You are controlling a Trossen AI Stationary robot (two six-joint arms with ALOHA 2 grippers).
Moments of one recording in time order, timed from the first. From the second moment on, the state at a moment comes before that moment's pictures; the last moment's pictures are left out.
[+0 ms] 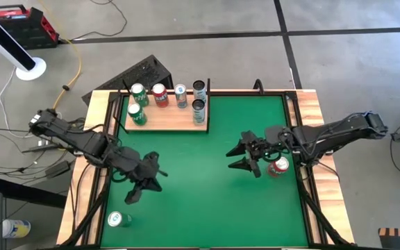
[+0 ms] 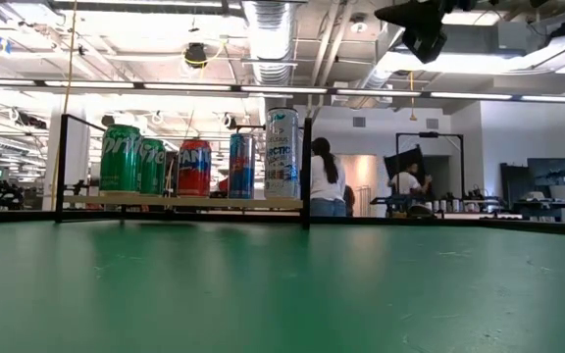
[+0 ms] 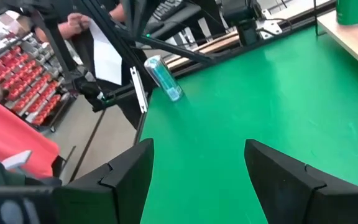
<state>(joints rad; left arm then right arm) -0.41 1.16 1.17 -0.59 0.10 -0.43 0.15 1.05 0.76 0.02 -0.11 0.48</state>
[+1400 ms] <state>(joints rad) -0.81 1.30 1.27 -1.00 0.17 -0.71 0.09 1.05 0.76 0.03 -0.10 0.38</state>
